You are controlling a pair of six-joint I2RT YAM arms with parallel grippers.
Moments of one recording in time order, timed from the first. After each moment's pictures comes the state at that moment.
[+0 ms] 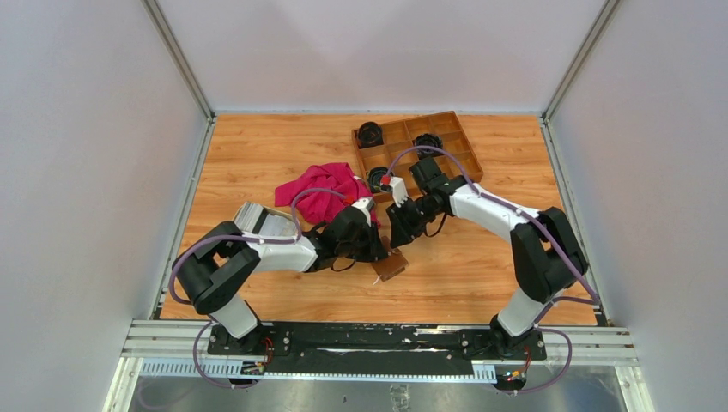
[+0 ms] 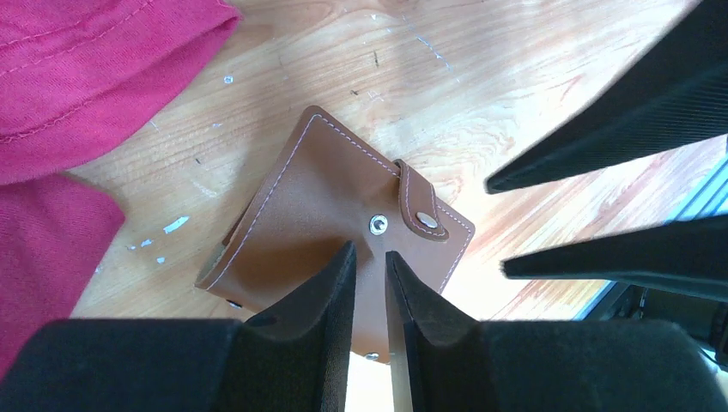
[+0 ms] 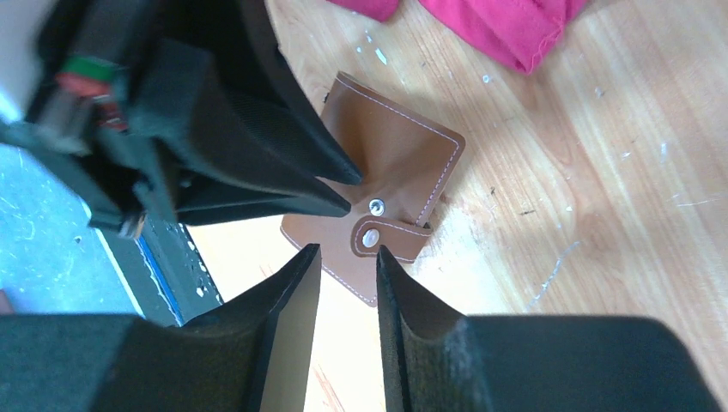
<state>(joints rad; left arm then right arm) -0.86 1.61 0.67 0.26 0.08 -0.75 0.54 1.66 1.10 -0.59 -0.66 -0.22</state>
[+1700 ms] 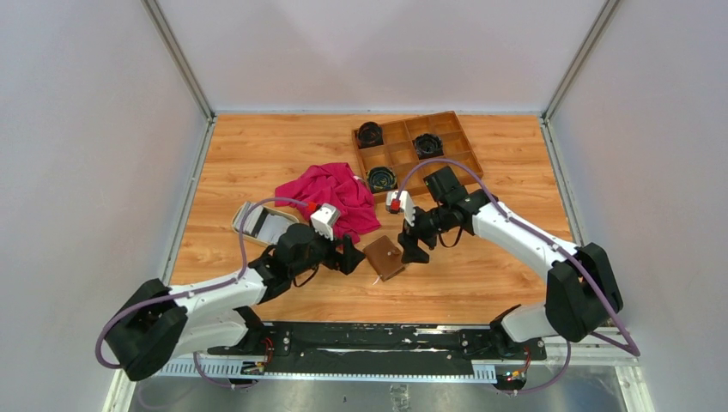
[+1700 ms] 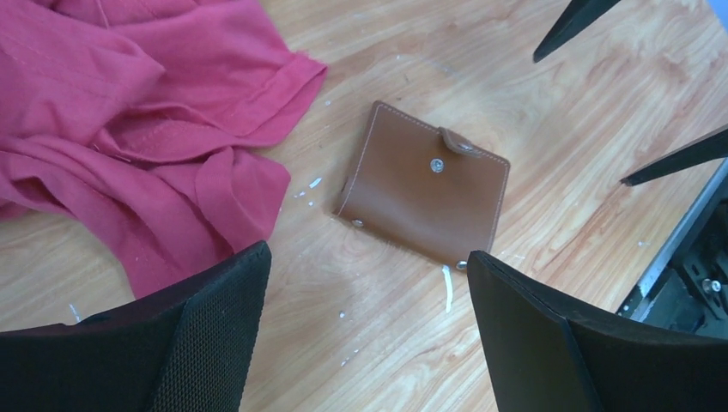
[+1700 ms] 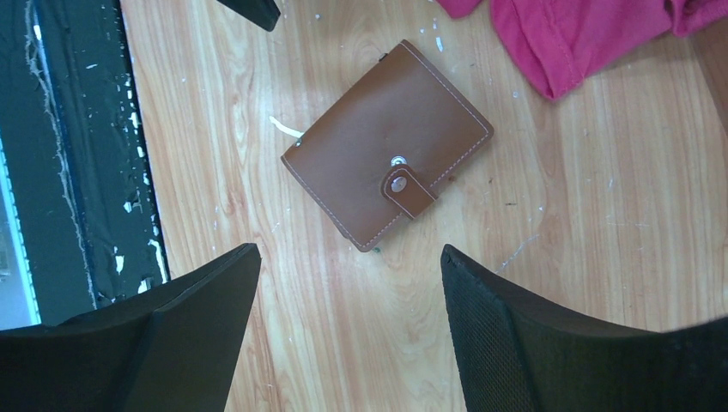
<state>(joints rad) -0.76 1.06 0.30 0.38 0.06 -0.38 0.56 1.39 0.96 -0.63 -0.67 -0.64</state>
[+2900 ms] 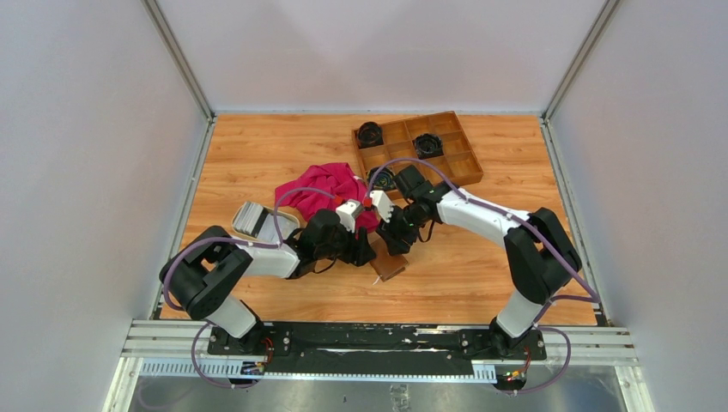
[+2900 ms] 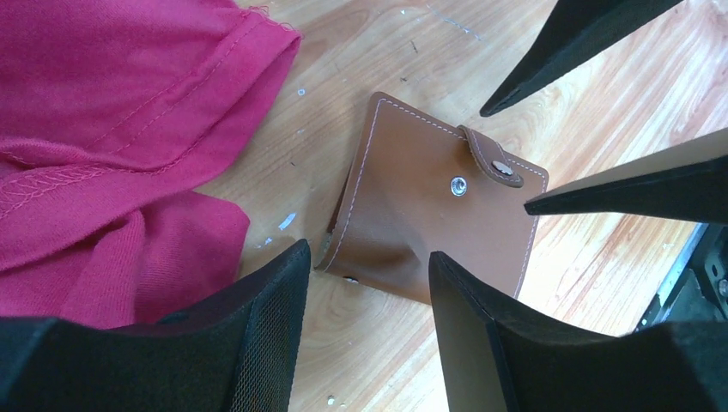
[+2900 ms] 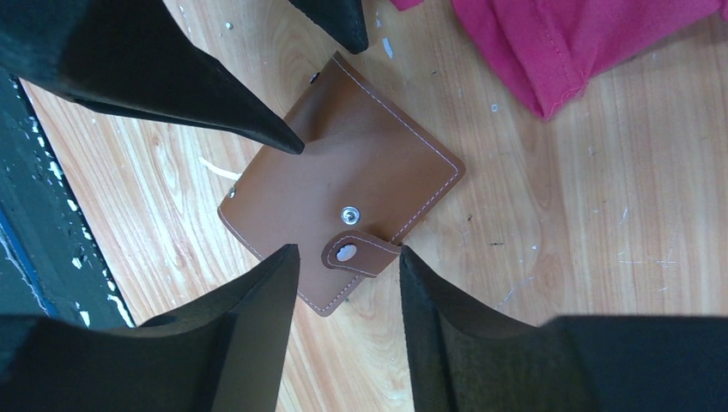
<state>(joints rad) -0.72 1.54 0.48 0.50 0.24 -0.41 0.66 1.67 1.12 -0.61 -0.48 -0.49</state>
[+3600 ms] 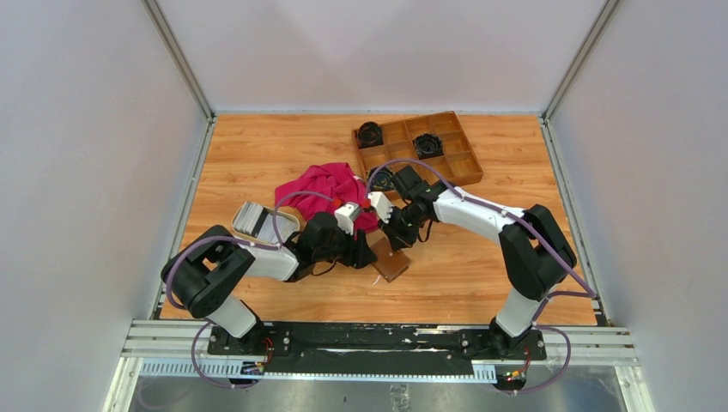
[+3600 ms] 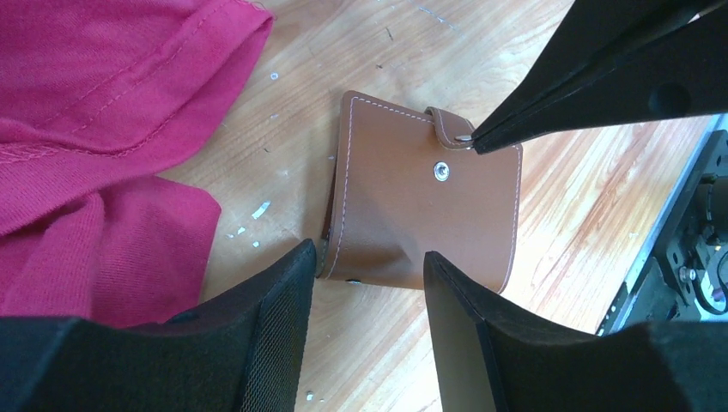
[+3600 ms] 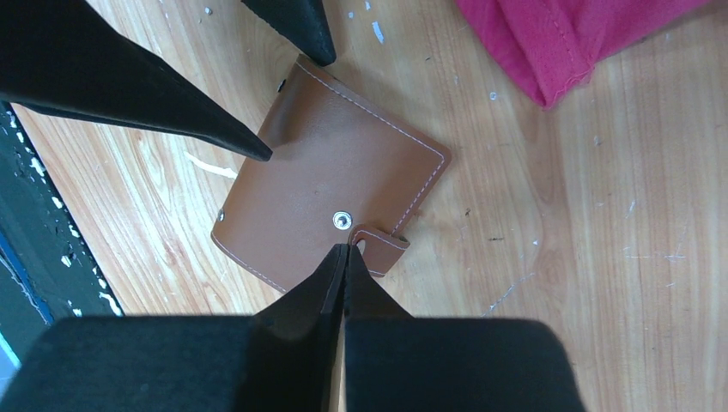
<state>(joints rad) -0.72 1.56 0.44 0.58 0.29 -0.46 0.67 1.70 1.14 -0.64 -0.46 -0.49</state>
